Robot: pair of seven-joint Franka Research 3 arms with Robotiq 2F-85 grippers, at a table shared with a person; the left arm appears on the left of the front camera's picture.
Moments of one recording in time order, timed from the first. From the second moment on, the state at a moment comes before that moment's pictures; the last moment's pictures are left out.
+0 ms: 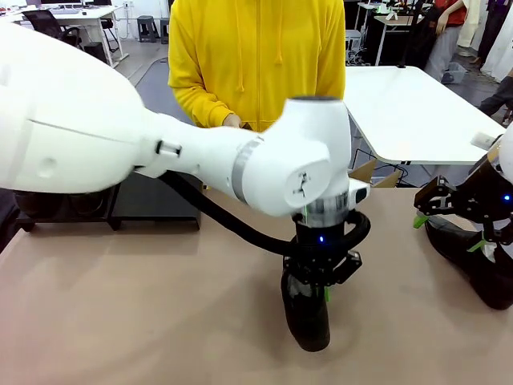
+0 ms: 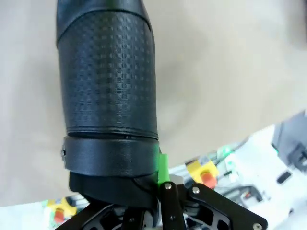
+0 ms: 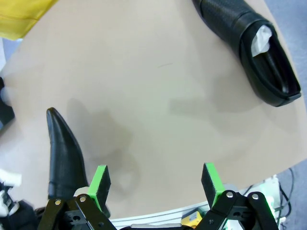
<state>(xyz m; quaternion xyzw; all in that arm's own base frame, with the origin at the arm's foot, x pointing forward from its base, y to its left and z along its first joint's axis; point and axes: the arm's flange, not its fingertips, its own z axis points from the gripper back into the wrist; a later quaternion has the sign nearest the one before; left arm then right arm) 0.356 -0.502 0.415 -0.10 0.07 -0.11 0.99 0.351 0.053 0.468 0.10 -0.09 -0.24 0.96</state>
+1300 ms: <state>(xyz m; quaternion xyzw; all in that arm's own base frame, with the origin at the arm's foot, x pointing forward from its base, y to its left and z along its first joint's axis) 0.458 -0.256 0.516 0.06 -0.20 -0.11 0.97 0.351 0.053 0.468 0.10 -0.09 -0.24 0.96</state>
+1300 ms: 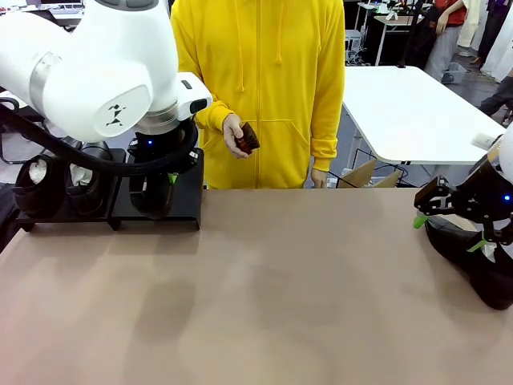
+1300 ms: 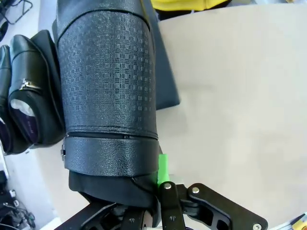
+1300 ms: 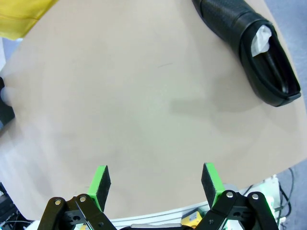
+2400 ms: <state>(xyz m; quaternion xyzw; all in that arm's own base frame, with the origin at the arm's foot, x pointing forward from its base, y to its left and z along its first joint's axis) 0.569 -0.206 0.455 0.16 -0.22 -0.08 0.96 0.351 0.053 0.468 0.10 -0.10 -0.24 0.96</state>
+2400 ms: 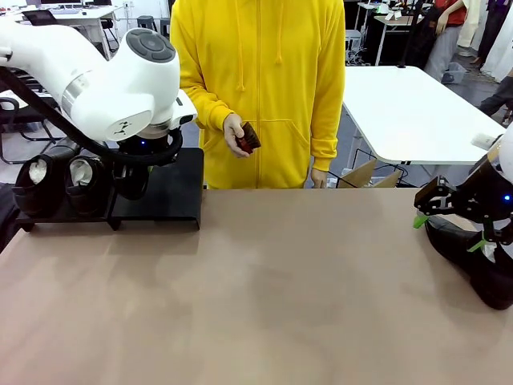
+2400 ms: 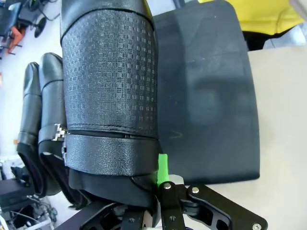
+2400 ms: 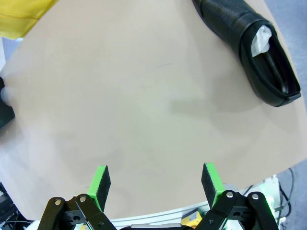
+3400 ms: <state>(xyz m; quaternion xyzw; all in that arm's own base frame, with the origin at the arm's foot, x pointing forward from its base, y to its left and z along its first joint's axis) 0.587 -0.188 0.416 0.17 -0.20 -0.04 0.96 0.351 0.053 0.468 0.10 -0.10 -0.24 0.96</state>
